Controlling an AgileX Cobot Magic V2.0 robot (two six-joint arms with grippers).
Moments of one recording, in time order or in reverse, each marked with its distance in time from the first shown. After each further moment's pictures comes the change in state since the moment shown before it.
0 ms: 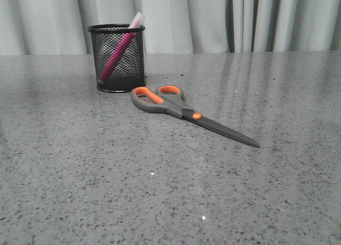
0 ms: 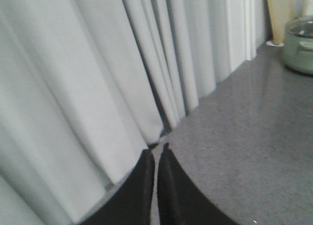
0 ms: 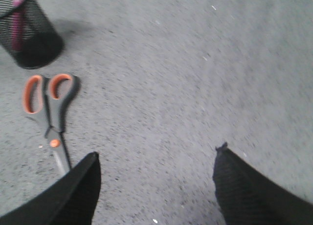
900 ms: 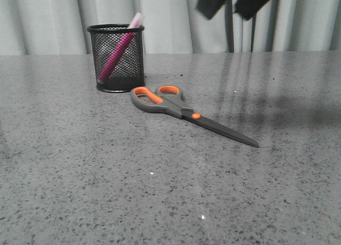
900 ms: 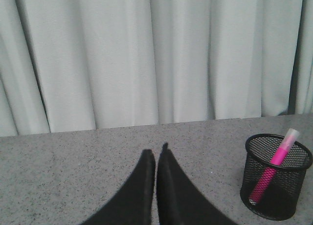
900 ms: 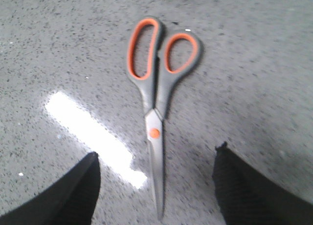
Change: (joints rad) left arm 0.023 -0.755 0.985 -0.172 -0.672 0.017; right arm 0.377 0.676 -0.668 -0.144 0.447 0.049
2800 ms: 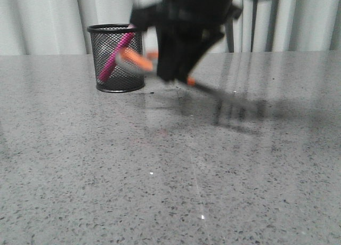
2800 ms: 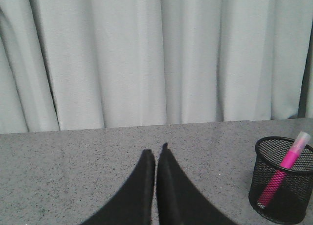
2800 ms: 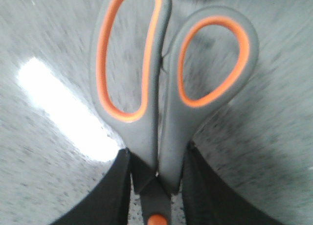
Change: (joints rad) left arm 0.000 -0.004 0.007 -0.010 -0.037 0.002; right arm 0.106 0.188 -0.021 -0.109 -0.179 0.005
